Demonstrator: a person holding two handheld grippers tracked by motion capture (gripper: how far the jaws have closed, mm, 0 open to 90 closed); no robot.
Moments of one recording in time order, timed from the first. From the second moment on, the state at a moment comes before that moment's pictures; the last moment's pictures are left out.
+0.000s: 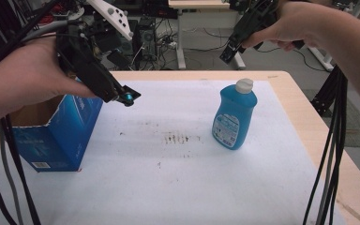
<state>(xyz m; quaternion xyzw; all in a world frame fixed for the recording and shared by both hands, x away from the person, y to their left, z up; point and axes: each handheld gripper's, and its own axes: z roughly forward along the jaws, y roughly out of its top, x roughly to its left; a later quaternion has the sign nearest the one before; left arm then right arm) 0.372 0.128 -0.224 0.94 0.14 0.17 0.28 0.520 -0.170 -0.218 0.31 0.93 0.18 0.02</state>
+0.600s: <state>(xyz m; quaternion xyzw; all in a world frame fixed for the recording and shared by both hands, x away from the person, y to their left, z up) 0.373 0.132 -0.227 0.93 0.15 0.15 0.29 0.468 -0.216 -0.193 0.31 0.91 0.26 0.05</state>
